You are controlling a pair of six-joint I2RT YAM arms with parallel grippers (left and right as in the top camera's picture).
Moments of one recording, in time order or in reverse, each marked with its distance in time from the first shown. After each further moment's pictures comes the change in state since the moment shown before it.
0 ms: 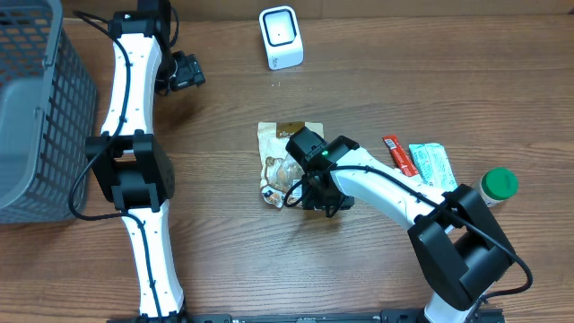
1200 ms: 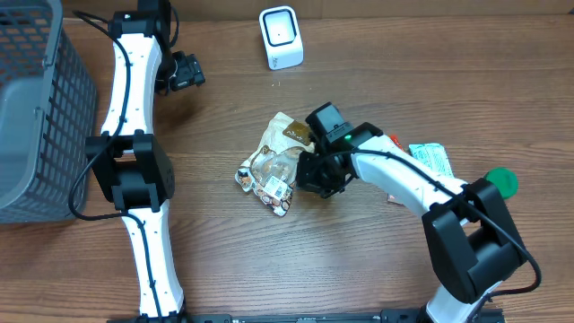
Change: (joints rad) left arm 0.000 0.000 0.000 0.000 0.000 0.000; right arm -0.135 -0.008 -0.001 0.197 -0.374 0.004
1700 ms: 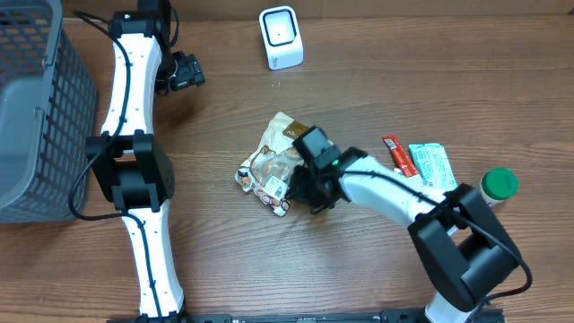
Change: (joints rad) left arm 0.000 0.000 0.000 0.000 0.000 0.000; right arm 0.121 -0.009 -0.152 0.237 0.140 0.262
